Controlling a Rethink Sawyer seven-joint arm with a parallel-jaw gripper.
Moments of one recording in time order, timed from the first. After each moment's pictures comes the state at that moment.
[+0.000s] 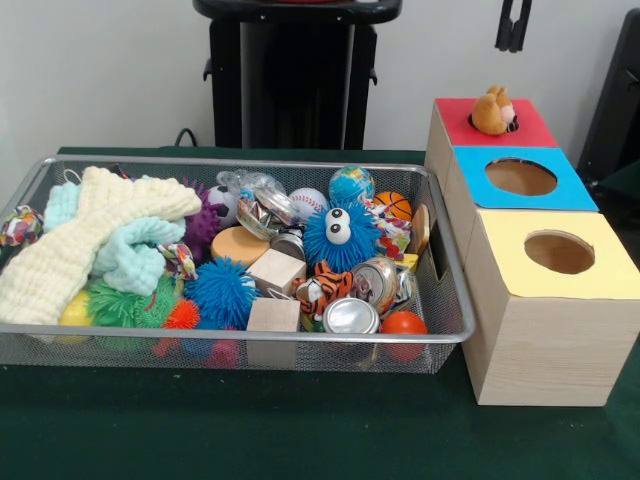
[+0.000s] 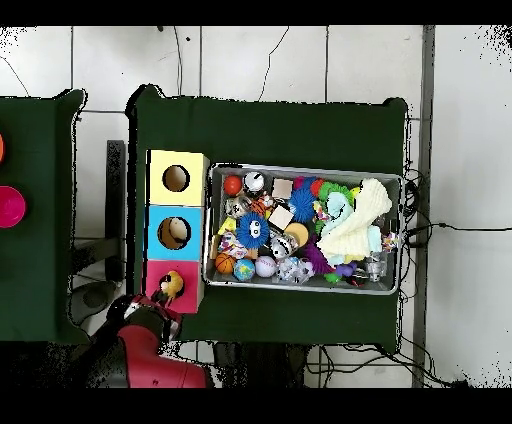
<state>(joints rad) 0.43 -0.99 -0.33 2.19 0.41 0.24 1.97</state>
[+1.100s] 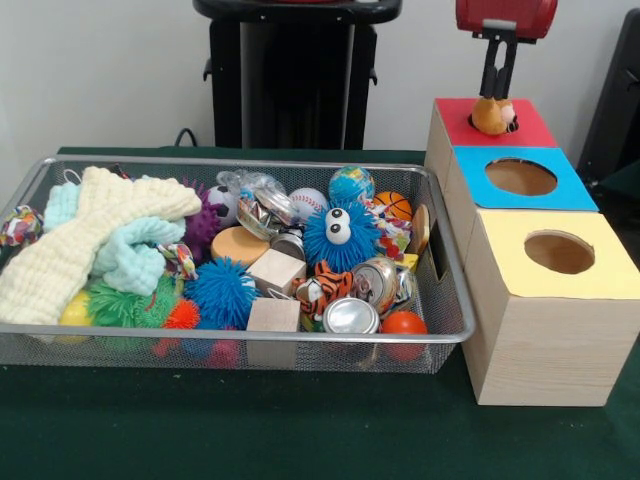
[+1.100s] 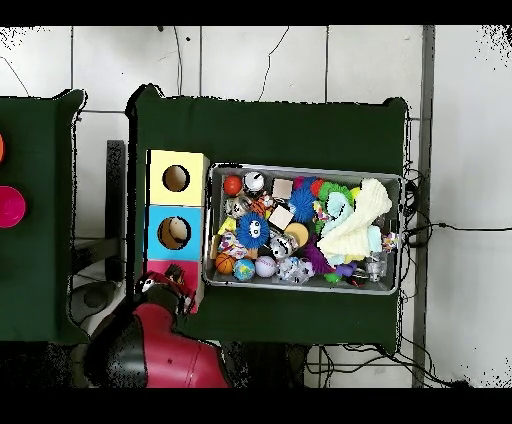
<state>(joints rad) 0.32 -0.89 -0.21 2.21 0.41 -0.04 1.97</state>
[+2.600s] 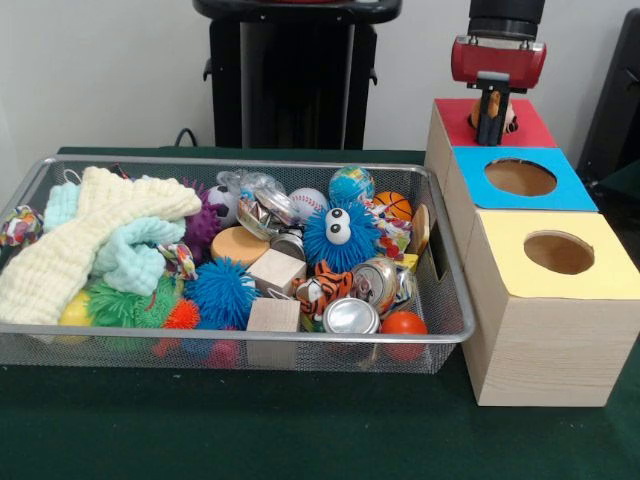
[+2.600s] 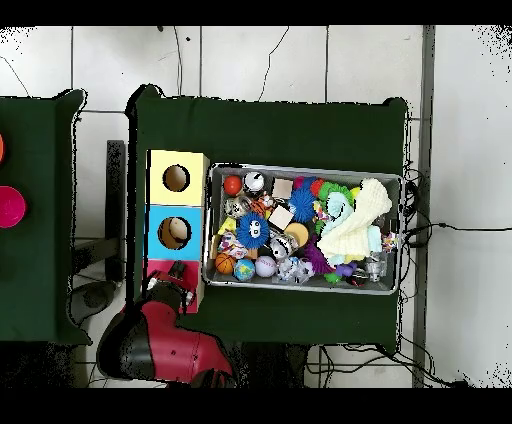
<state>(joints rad) 0.24 -0.76 -0.09 2.25 0.35 -0.29 1.97</state>
